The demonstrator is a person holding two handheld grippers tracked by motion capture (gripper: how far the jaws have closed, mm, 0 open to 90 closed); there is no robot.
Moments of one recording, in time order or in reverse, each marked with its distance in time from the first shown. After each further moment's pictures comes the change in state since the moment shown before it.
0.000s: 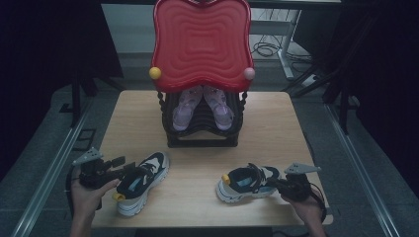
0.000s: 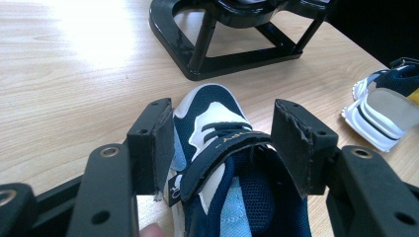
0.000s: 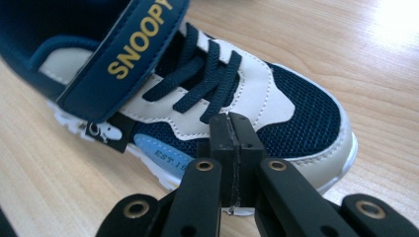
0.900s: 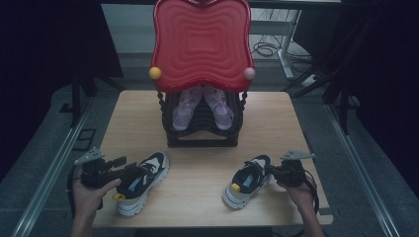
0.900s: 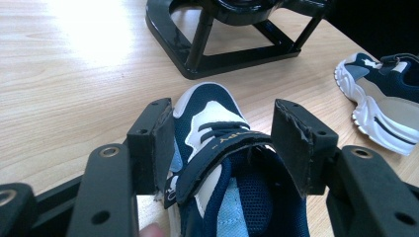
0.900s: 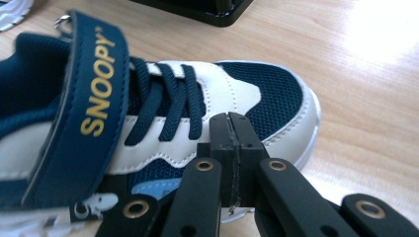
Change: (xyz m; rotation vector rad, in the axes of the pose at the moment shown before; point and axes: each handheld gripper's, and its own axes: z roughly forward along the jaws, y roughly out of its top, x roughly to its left) left arm -0.001 0.000 0.004 0.009 -0.008 -0.003; right arm -0.021 0.027 0.026 -0.017 -0.046 0.027
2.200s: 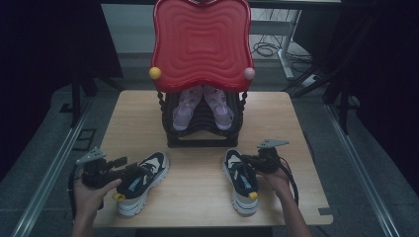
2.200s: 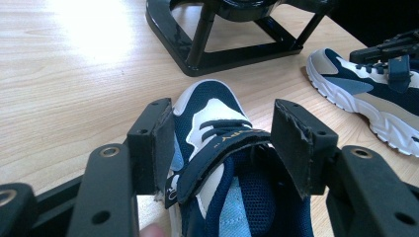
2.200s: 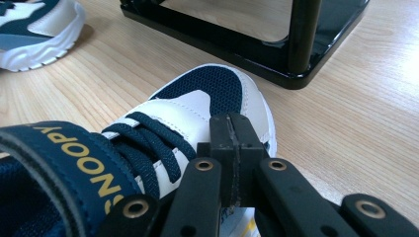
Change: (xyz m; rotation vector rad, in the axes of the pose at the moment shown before) left arm 0.001 -0.001 0.002 0.009 0.003 0.000; right arm 0.019 0.038 0.060 -0.045 0.166 -0.052
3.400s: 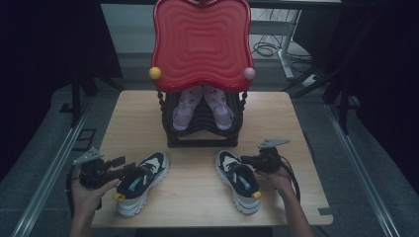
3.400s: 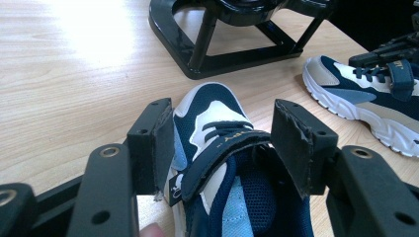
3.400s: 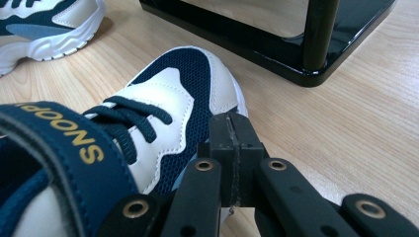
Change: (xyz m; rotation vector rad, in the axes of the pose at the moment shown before) left arm 0.002 0.000 -0.005 -0.010 0.002 0.002; right arm -0.009 -0.002 0.001 0.006 0.082 -0.021
